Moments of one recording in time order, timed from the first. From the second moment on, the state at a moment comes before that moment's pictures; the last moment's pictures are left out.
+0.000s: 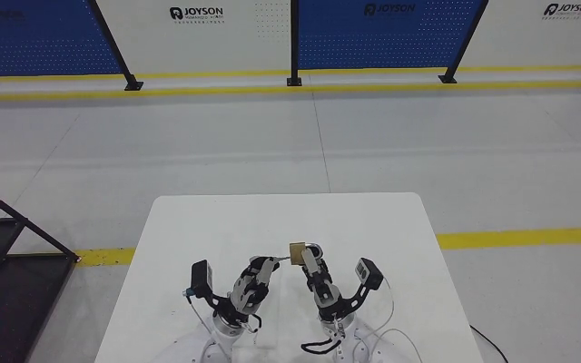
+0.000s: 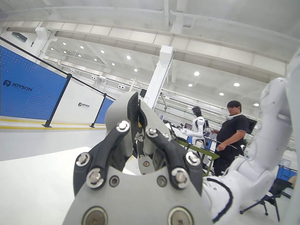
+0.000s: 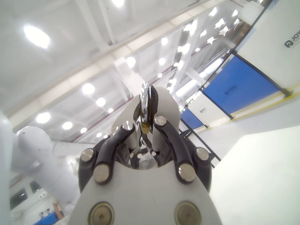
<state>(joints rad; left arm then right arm) 1.53 -1.06 -0.79 -1.49 1.00 -0.67 1.10 -1.52 -1.36 0.80 -1.38 -0.69 -0.92 -0.80</state>
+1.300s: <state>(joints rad) 1.55 -1.11 -0.85 -1.47 1.01 -0.73 1.08 -1.56 -1.39 0.86 -1.39 -0.68 -0.95 -0.71</state>
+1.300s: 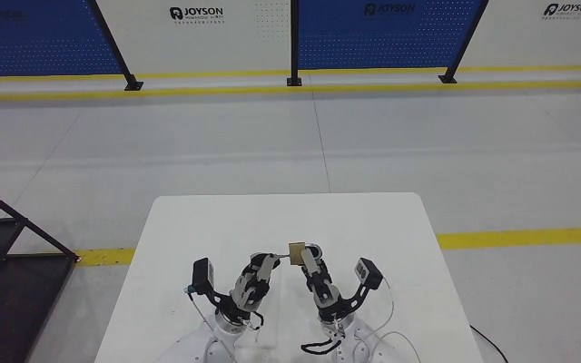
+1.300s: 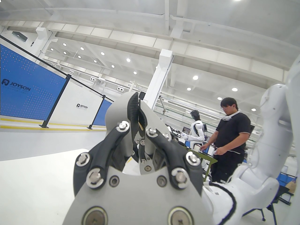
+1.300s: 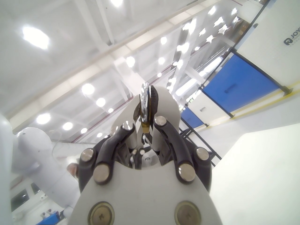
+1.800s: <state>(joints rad) 1.55 -1.13 -0.86 -1.46 1.01 -0.74 1.06 -1.57 -1.40 0.87 -1.38 -0.71 -0.96 -0.72</state>
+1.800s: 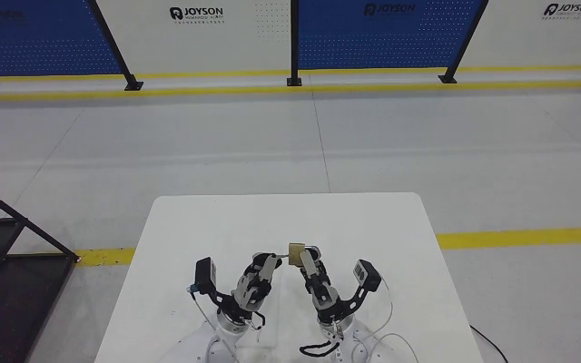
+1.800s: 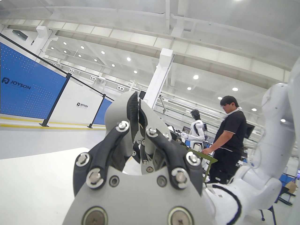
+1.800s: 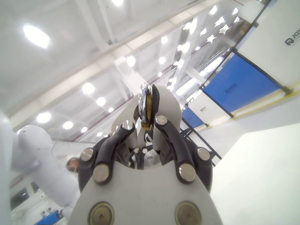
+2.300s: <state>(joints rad) 1.56 -1.14 -0.89 -1.45 0.88 -0.87 0.93 -1.57 -1.41 0.89 -1.37 -0.84 -0.97 -0.77</state>
